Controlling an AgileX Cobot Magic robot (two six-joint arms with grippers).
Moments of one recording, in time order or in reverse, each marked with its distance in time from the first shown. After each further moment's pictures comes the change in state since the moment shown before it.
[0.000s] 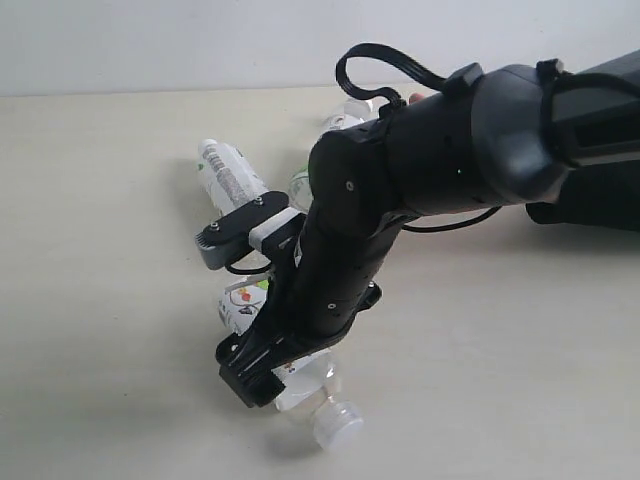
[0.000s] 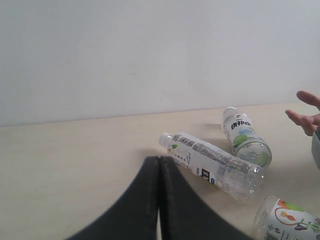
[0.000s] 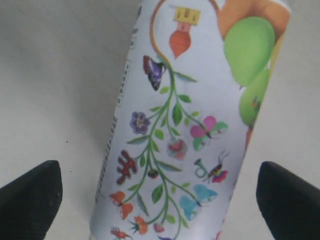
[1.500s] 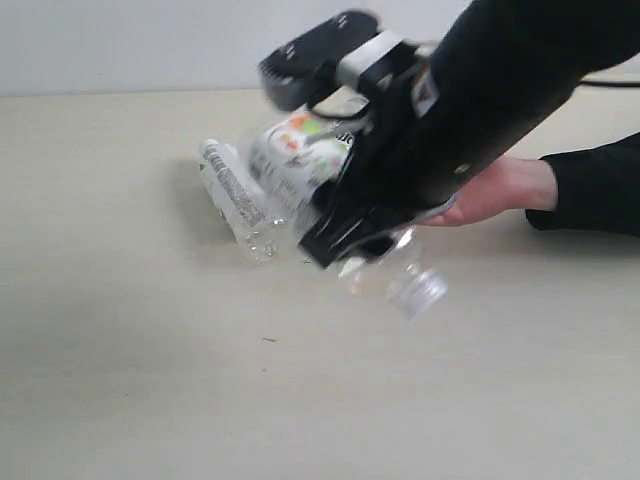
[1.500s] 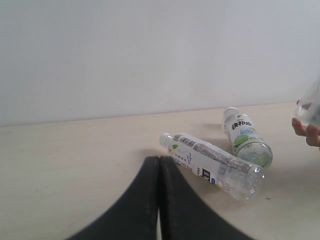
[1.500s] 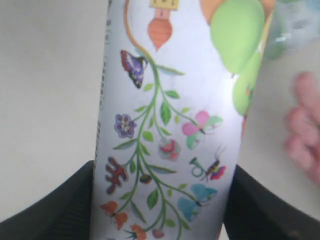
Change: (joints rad) left arm 0.000 0.000 0.000 0.000 0.000 0.000; right arm -0.094 -0.417 -0.002 -0.229 0.172 0.069
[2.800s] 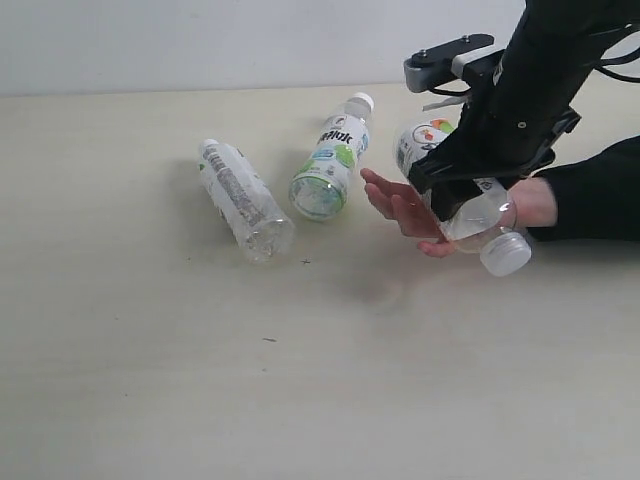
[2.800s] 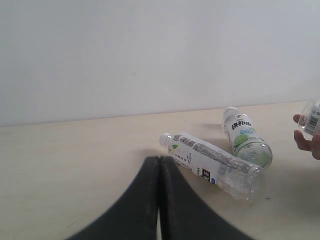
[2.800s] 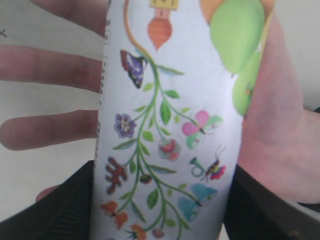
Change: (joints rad) left arm 0.000 0.000 0.000 0.000 0.000 0.000; right arm -0.395 0.293 -0.124 -0.014 0.082 -0.034
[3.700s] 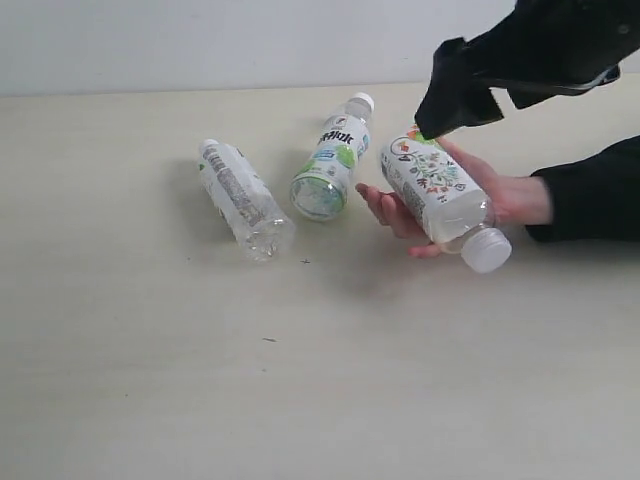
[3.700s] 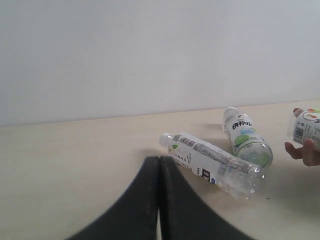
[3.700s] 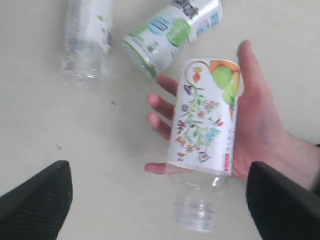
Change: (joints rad) left arm 0.000 0.000 0.000 0.000 0.000 0.000; right arm 0.000 -0.399 0.087 0.217 -0.037 -0.123
